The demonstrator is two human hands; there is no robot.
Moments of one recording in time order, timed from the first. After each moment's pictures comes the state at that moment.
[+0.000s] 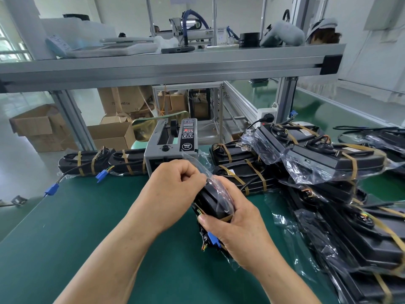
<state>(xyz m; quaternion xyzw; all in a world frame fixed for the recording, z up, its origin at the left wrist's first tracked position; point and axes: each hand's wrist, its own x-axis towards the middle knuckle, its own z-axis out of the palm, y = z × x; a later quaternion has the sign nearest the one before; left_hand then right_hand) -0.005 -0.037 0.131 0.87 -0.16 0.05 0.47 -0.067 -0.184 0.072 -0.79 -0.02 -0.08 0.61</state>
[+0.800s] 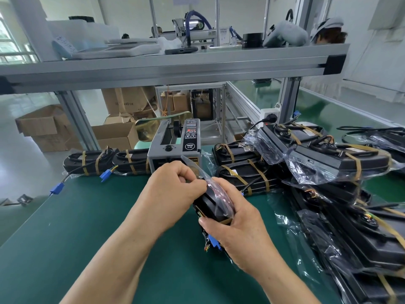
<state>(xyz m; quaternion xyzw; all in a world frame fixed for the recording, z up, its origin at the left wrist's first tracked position) -0.006 -0.034 0.126 0.86 -0.11 0.06 0.49 -0.068 -0.180 0.068 -0.79 -0.02 -0.09 0.60</state>
